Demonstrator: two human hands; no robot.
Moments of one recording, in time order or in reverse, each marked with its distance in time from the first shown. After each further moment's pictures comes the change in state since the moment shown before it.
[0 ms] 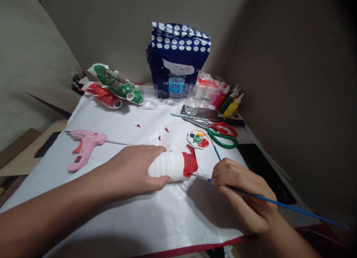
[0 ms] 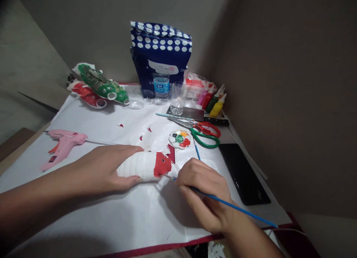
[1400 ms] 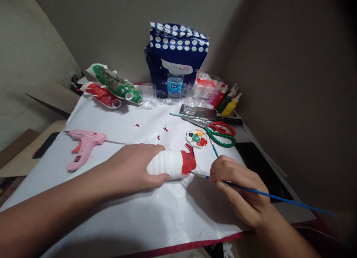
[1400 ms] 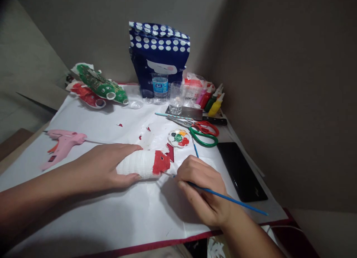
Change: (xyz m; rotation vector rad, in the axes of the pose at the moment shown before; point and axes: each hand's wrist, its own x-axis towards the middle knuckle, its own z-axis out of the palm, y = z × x) left_hand 0.002 0.001 -0.002 0.014 0.005 0.014; right_hand -0.004 0.004 -0.002 -0.009 -0.008 0.023
